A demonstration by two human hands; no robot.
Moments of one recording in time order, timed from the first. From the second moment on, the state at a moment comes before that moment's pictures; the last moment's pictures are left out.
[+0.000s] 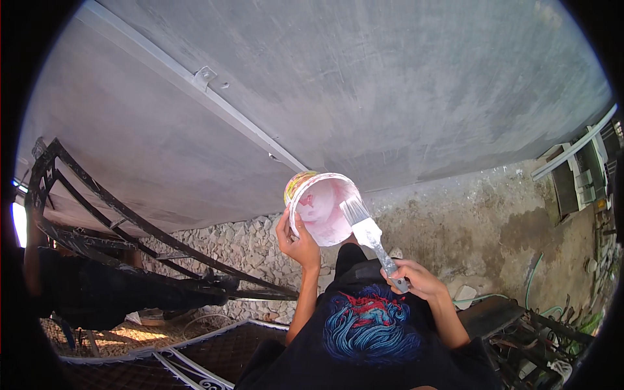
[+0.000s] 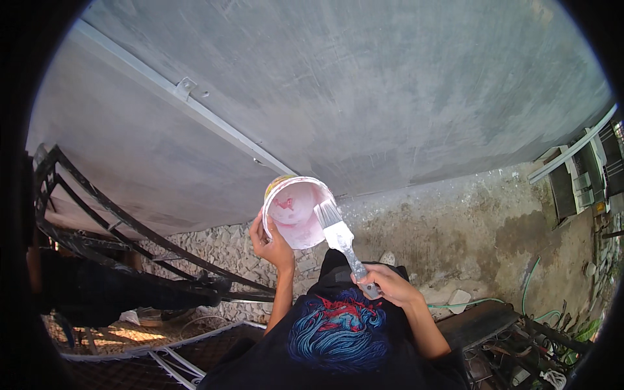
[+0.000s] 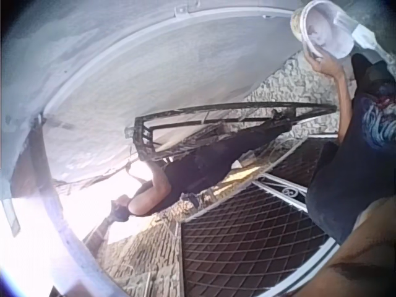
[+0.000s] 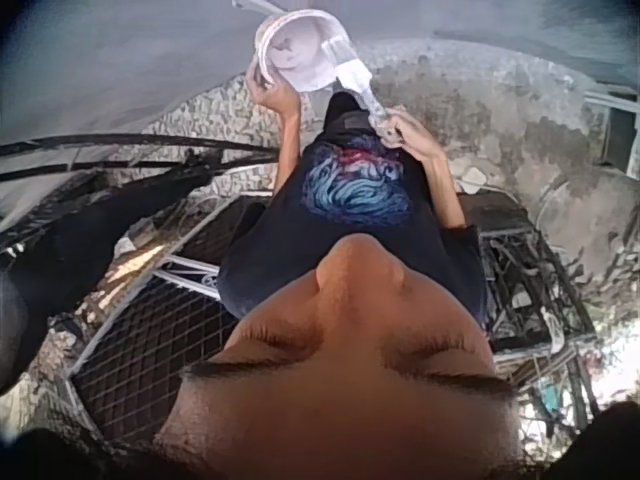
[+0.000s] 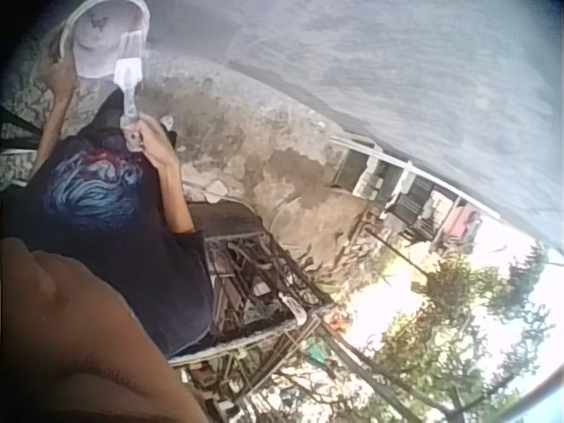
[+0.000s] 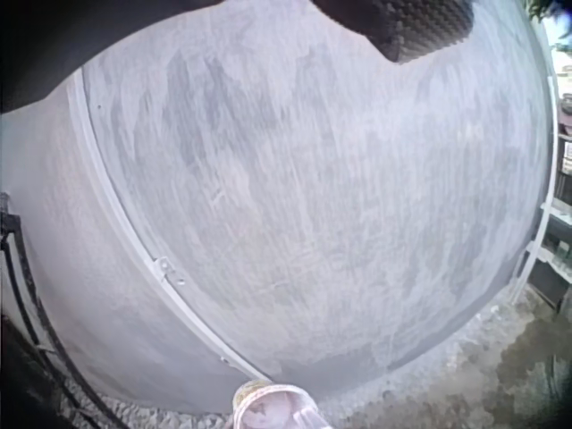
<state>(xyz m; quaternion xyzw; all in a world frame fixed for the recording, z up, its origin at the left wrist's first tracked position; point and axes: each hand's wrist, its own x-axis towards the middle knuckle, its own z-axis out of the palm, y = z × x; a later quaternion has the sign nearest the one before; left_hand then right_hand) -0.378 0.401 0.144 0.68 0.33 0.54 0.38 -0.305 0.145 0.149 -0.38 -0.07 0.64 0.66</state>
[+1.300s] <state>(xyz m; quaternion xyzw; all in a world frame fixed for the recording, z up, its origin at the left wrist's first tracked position) -0.669 0.406 -0.096 0.35 0.75 0.42 0.36 -0.228 0.418 0.144 -0.78 -0.40 0.08 0.47</state>
